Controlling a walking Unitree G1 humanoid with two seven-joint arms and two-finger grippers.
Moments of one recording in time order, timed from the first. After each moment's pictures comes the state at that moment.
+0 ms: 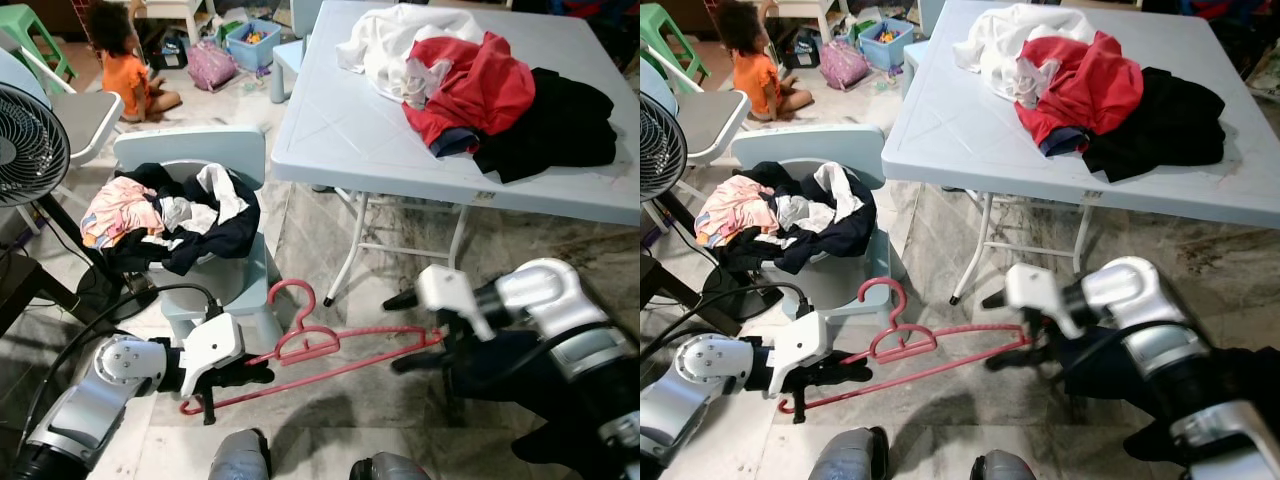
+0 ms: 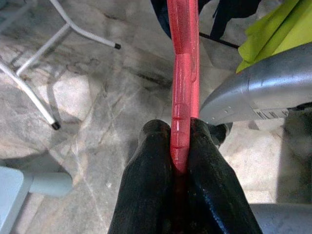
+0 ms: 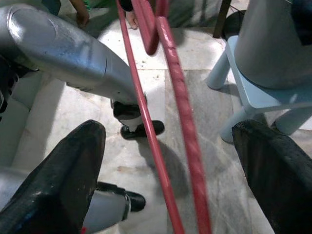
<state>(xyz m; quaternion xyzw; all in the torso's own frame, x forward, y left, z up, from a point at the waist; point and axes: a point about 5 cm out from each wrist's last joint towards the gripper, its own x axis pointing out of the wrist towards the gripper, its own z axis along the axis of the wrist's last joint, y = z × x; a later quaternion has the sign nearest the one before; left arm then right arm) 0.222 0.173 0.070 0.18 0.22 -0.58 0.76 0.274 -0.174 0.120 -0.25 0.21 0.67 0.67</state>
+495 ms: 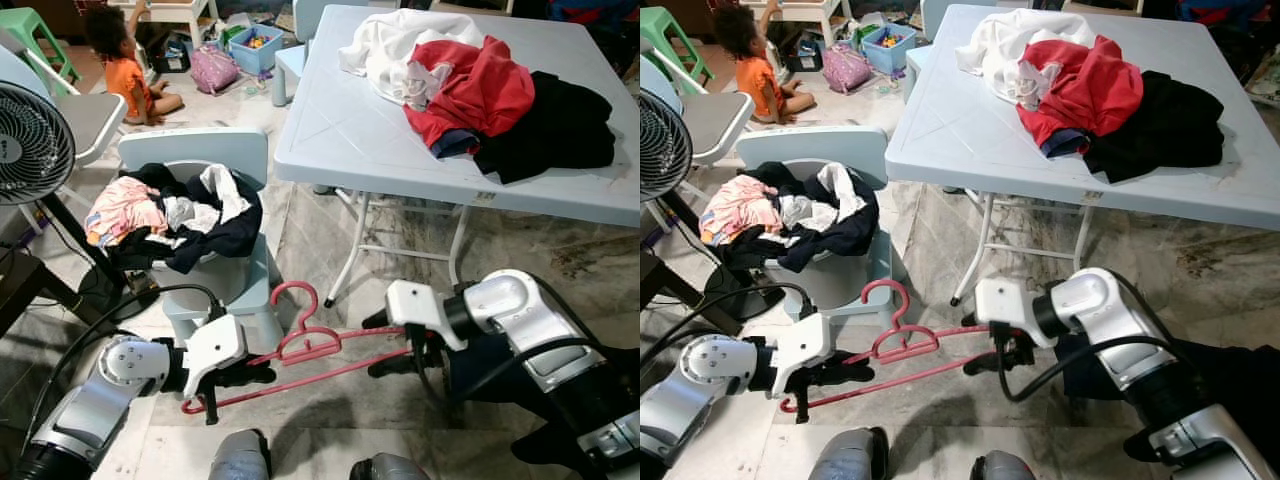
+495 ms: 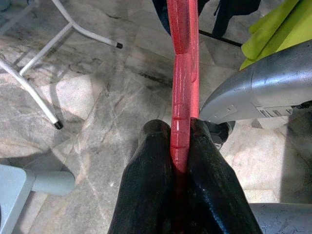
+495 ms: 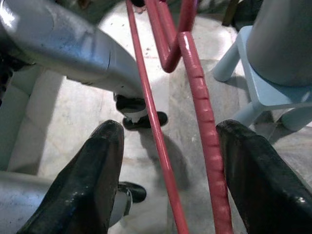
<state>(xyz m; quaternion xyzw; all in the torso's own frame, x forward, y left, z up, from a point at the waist) 0.223 0.172 0.067 0.18 0.22 -0.58 0.76 0.268 -0.147 0.112 -0.28 0.23 0.67 0.65</state>
